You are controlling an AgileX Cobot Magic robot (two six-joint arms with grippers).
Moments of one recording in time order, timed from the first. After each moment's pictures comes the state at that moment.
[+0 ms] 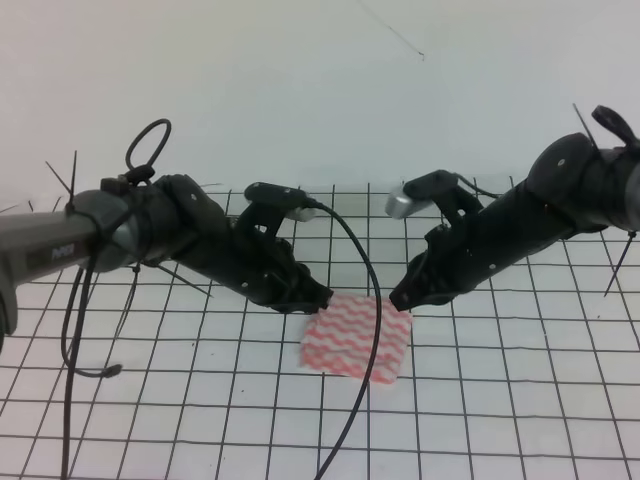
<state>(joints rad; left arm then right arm) -0.41 2.07 -1.39 -0.80 0.56 0.76 0.34 2.14 -1.45 0.81 0.76 -0.95</state>
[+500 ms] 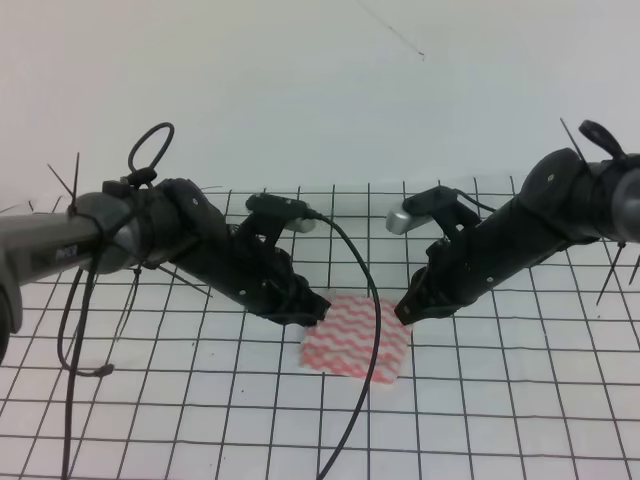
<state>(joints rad) -0.41 2.08 -1.39 -0.77 0.62 0.74 0.34 2.15 -1.45 0.78 0.69 -0.93</state>
